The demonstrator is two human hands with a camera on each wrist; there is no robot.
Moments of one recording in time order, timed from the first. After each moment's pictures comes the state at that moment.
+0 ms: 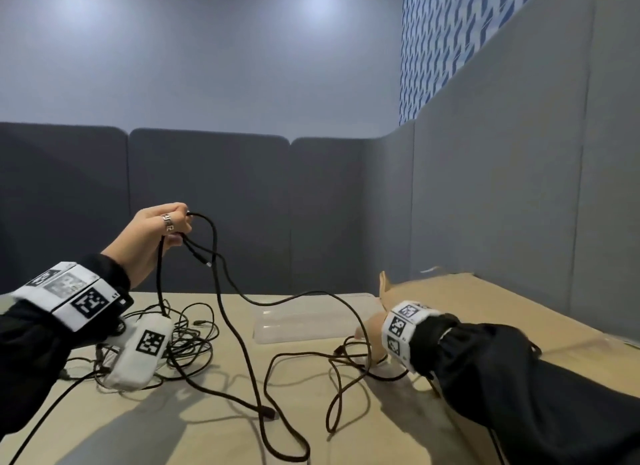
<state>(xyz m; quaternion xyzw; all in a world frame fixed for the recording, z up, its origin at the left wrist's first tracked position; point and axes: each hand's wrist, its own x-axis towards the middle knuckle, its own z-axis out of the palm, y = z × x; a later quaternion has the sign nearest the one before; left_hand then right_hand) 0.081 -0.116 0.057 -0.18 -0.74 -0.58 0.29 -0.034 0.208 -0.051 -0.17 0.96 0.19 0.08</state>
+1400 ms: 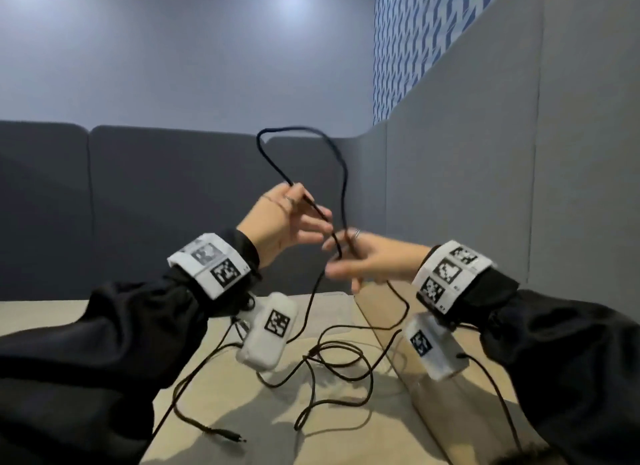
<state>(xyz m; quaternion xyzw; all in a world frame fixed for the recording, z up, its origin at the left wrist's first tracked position) 0.053 0.070 0.082 -0.27 -0.63 -0.72 0.12 0.039 0.246 0.055 -0.31 0.89 -0.35 -0.02</state>
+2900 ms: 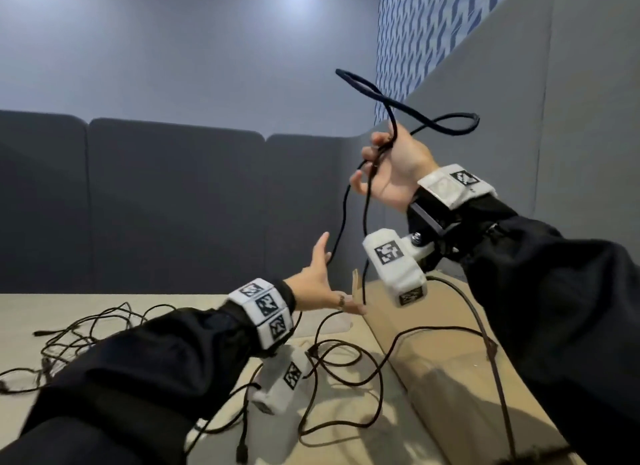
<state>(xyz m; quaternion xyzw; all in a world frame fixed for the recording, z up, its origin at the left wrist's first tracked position) 0.011 0.088 0.002 -0.23 -0.87 -0.43 0.02 0.049 0.228 0.147 -0.20 0.50 -0.84 -0.06</state>
